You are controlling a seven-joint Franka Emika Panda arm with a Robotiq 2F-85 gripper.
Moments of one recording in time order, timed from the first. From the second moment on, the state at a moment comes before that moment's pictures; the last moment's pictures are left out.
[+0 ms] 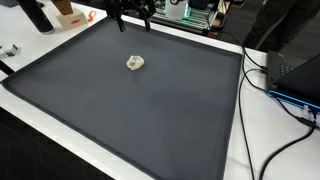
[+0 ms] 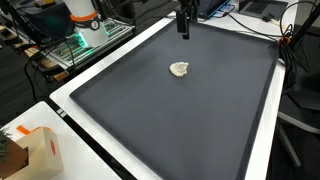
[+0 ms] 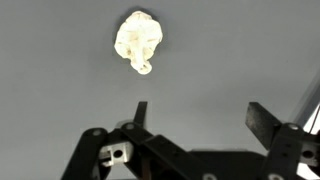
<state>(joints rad) -0.02 0.10 0.07 -2.17 0.28 2.37 -0.34</state>
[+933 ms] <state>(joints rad) -0.02 0.09 0.03 -2.05 0.24 2.16 -0.21</state>
